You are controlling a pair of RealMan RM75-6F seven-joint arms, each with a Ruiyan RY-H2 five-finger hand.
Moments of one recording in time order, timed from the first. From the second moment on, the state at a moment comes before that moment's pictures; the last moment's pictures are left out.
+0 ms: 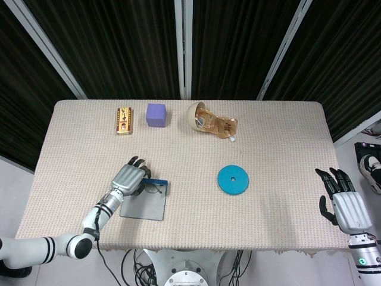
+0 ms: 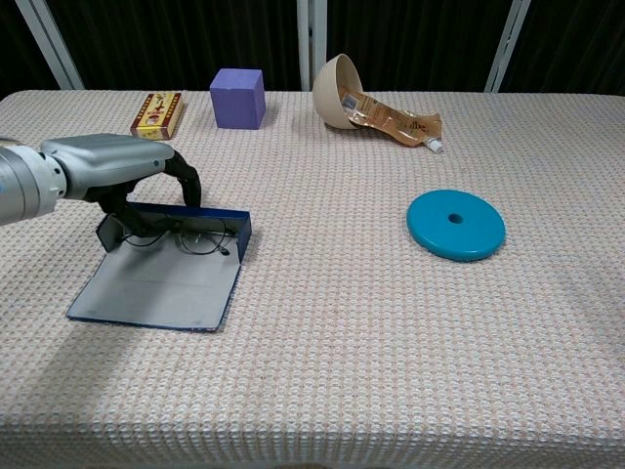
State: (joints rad) left arm -0.79 -1.49 -0.07 -1.56 0.97 0.89 0.46; right arm 0.11 -1.12 0.03 -1.56 -1.58 1.46 0.11
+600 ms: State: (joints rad) left arm -0.80 -1.50 -0.07 -1.55 0.96 0.88 0.46; right arm 0.11 -1.12 0.03 -1.56 -1.58 1.46 0.12
